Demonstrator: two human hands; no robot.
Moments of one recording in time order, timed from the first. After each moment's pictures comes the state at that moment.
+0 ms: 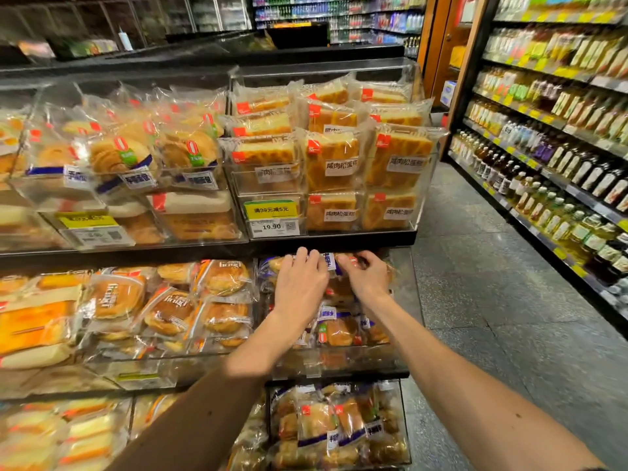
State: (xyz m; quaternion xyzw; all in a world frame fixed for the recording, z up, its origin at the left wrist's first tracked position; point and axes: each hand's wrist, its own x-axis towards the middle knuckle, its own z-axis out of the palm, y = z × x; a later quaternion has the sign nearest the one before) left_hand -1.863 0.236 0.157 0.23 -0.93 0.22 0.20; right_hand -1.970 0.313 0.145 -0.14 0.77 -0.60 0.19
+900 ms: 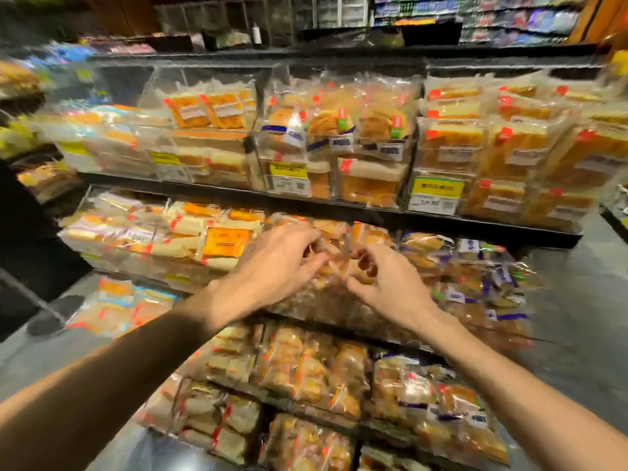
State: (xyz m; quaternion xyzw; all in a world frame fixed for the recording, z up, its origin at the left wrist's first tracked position) left_hand -1.579 0.216 0.277 0.30 -0.94 -0.03 0.19; right_hand -1.753 0.309 0.228 -0.59 0.75 -0.29 0.07
